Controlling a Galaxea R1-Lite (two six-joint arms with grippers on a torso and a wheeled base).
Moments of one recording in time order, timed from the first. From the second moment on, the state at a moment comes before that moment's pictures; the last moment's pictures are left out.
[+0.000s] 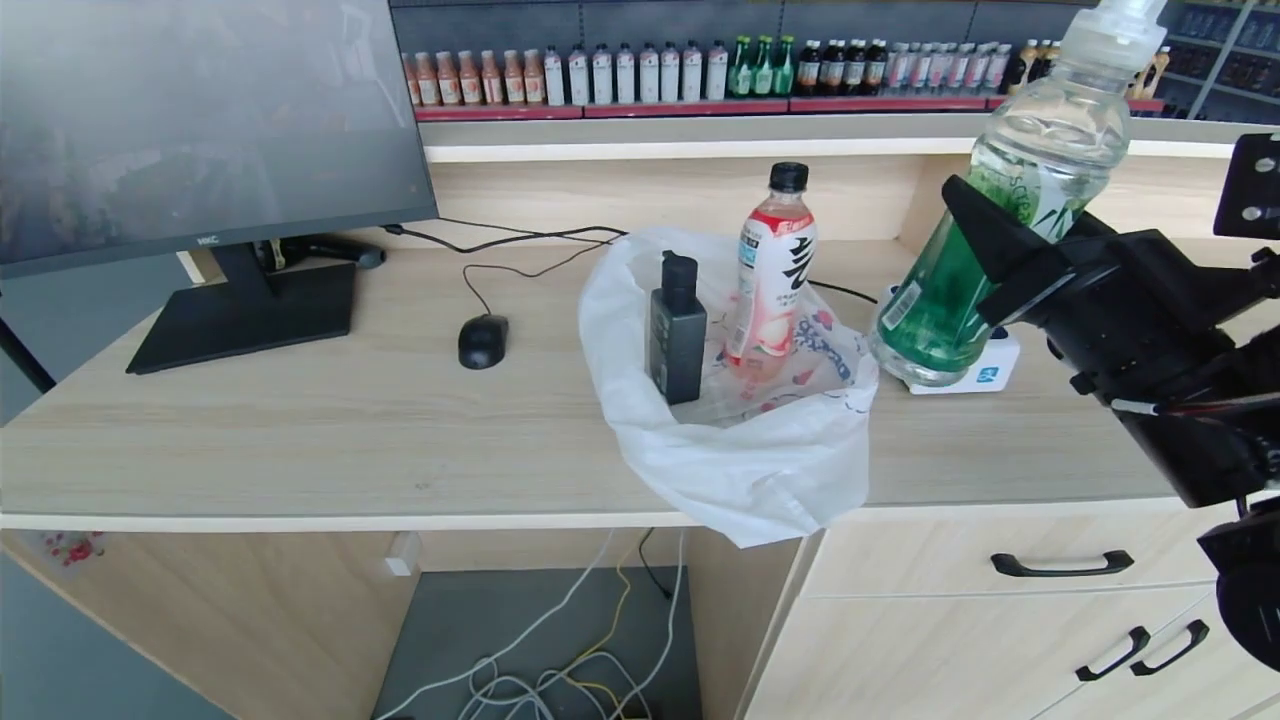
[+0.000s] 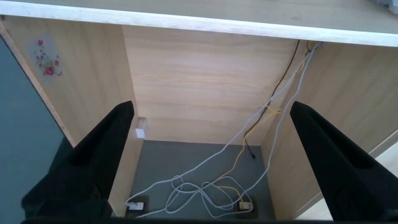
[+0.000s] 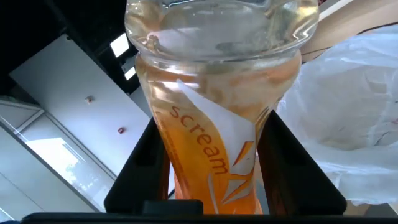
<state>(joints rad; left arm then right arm) 0.00 0.00 0.00 0.00 0.00 0.00 0.38 1.64 -0.64 -1.57 0.03 0.00</state>
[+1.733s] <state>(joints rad) 0.00 0.00 0.00 0.00 0.00 0.00 0.57 1.98 -0.78 -1.58 0.05 -0.04</state>
